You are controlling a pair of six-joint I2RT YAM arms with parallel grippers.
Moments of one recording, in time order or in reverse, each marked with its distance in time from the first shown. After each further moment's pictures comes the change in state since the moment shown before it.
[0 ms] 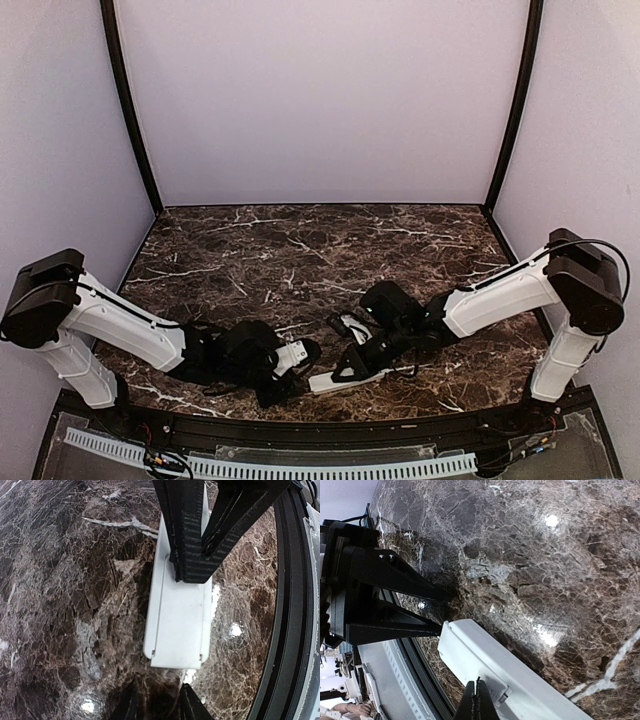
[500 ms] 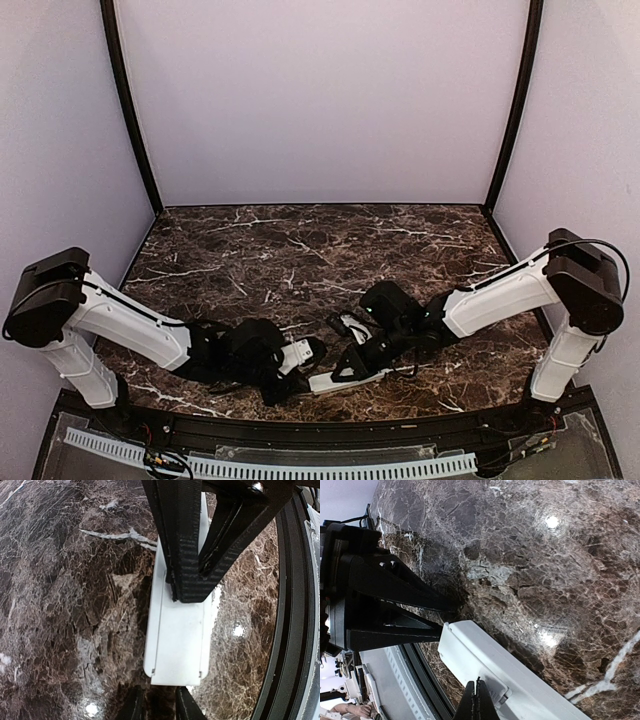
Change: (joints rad) left arm 0.000 0.028 0.035 0.002 -0.003 0.028; right arm 0.000 0.004 0.001 0.007 0.010 0.000
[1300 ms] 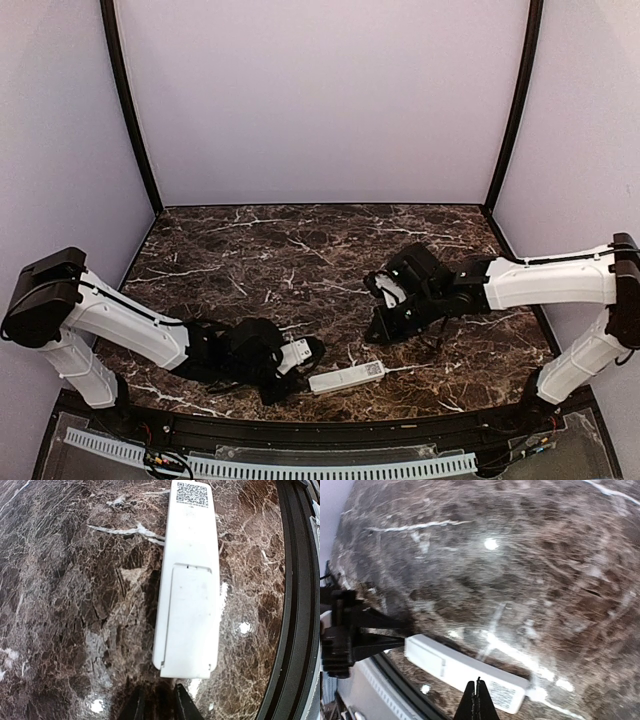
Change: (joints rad) left arm 0.000 -0.011 0.003 -0.029 -0.024 0.017; right arm -0.089 -0.248 0.093 -0.403 0.269 0.005
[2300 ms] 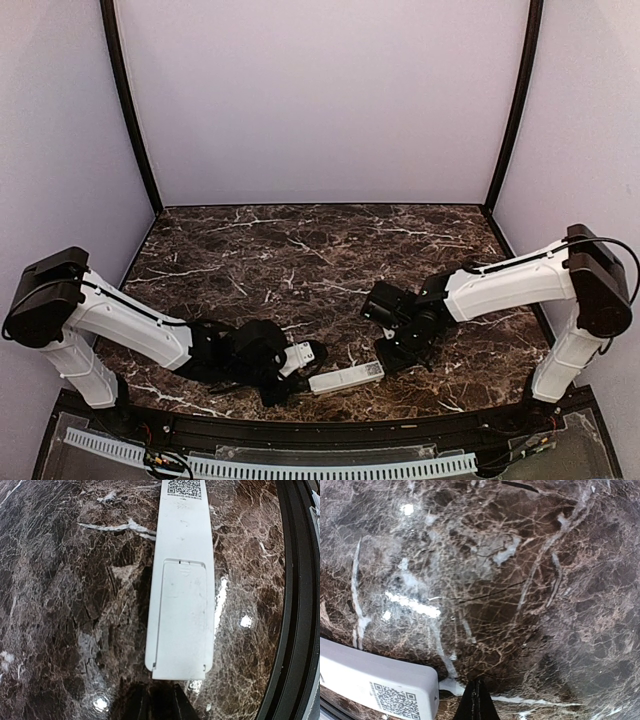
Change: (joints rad) left arm -0.010 0.011 0.019 -0.037 -0.009 0.014; right arm 0.098 0.201 0.064 -0.307 0.298 0.089
